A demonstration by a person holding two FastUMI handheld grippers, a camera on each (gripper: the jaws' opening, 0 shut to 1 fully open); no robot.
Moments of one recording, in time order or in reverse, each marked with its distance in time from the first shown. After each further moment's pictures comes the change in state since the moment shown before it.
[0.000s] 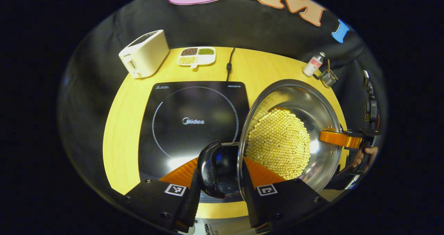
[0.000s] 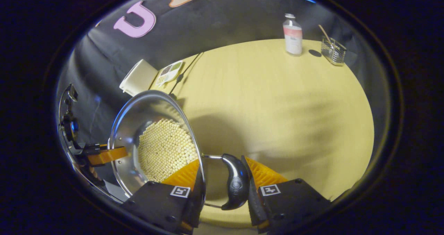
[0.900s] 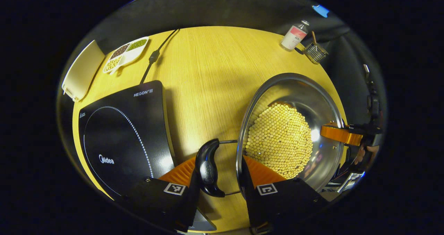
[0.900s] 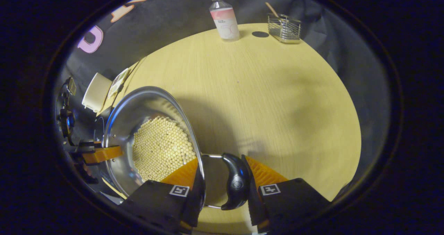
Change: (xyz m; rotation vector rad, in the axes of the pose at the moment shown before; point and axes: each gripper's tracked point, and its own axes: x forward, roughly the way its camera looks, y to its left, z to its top) left arm 0.083 -0.051 -0.010 0.157 0.164 -0.126; right arm 0.018 -0.181 0.004 0.134 0.042 -0.199
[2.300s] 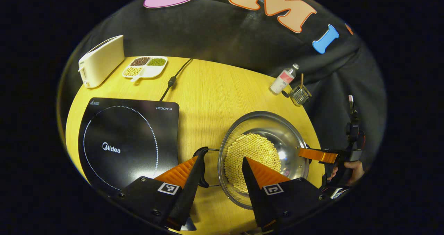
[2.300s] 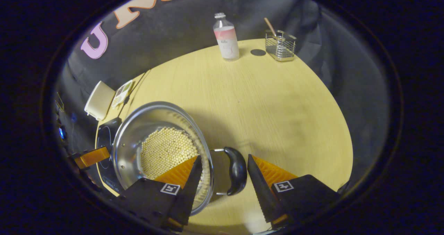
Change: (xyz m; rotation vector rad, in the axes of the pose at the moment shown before) left arm -0.061 -0.012 0.027 -0.133 -0.295 -0.102; right arm -0.017 0.008 0.023 0.004 -0.113 -0.034
